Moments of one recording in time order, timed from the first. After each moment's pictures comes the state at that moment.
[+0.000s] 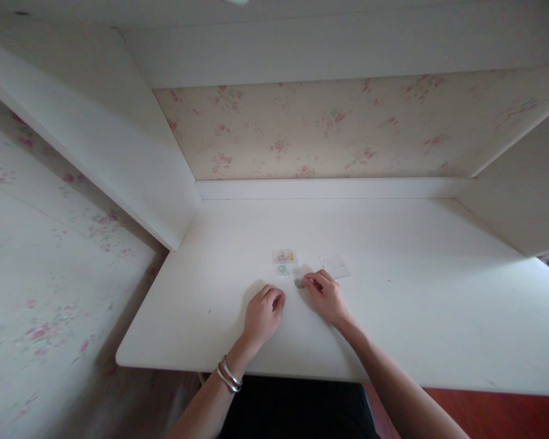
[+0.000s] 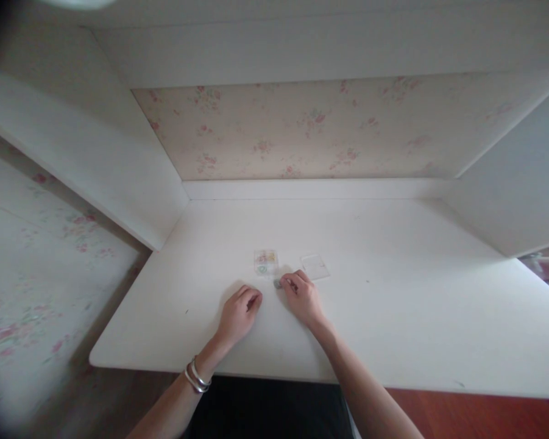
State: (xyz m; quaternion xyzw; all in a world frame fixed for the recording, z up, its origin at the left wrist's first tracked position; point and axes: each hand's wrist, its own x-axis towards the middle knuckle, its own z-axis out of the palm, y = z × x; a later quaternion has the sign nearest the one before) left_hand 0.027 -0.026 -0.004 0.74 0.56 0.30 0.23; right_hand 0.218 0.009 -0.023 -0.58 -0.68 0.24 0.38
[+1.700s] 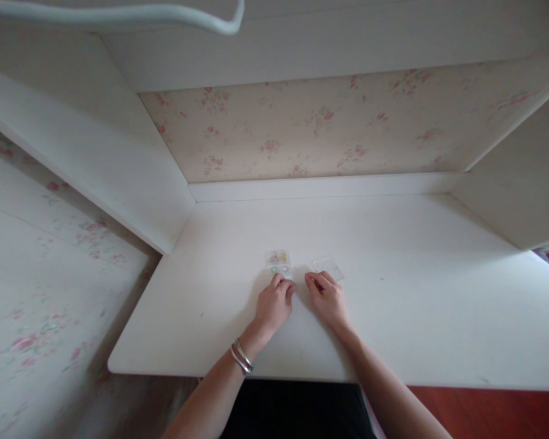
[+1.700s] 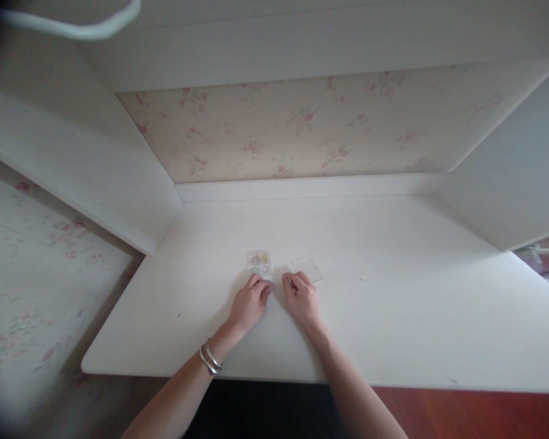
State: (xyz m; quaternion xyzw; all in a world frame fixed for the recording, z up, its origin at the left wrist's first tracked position) left_hand 0.071 -0.002 -0.001 0.78 0.56 0.21 0.17; right_hand 0.229 0.005 -0.021 -0.60 -0.64 0.19 0.44
